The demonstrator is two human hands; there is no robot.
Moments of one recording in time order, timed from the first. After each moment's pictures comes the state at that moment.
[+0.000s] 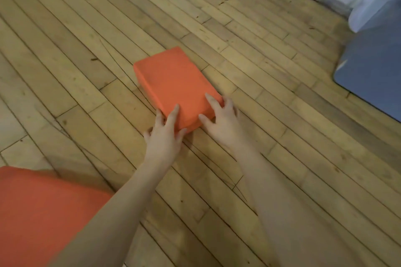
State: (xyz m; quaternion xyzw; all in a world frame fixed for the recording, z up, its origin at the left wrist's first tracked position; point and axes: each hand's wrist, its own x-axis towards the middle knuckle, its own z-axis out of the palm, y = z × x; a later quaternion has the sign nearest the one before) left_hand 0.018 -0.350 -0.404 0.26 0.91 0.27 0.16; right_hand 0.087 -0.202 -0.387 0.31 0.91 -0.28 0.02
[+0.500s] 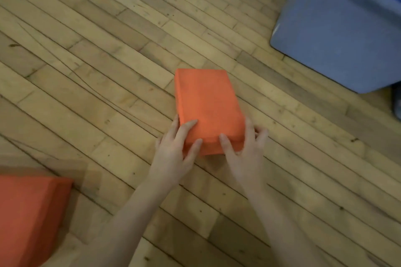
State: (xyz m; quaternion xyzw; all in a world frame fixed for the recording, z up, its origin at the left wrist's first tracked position) left_hand 0.168 -0.331 -0.379 0.44 0.80 0.34 0.23; right_hand 0.302 -0.227 -0.370 0.49 0.79 -0.30 -0.22
